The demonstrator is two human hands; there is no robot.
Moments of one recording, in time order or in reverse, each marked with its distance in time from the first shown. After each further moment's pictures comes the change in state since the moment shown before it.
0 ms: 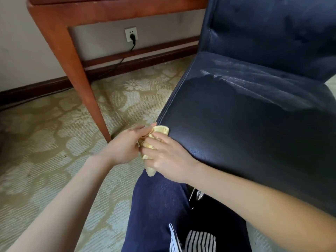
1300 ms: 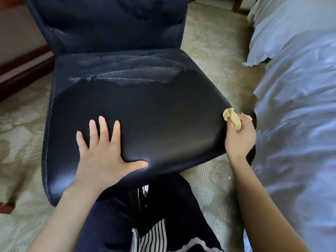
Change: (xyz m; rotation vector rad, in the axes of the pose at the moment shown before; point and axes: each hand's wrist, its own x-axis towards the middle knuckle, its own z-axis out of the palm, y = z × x) left_hand 0.061 0.145 0.073 0.490 -0.046 0.138; right_hand -0.310 0.020 0.022 0.176 0.887 2.209
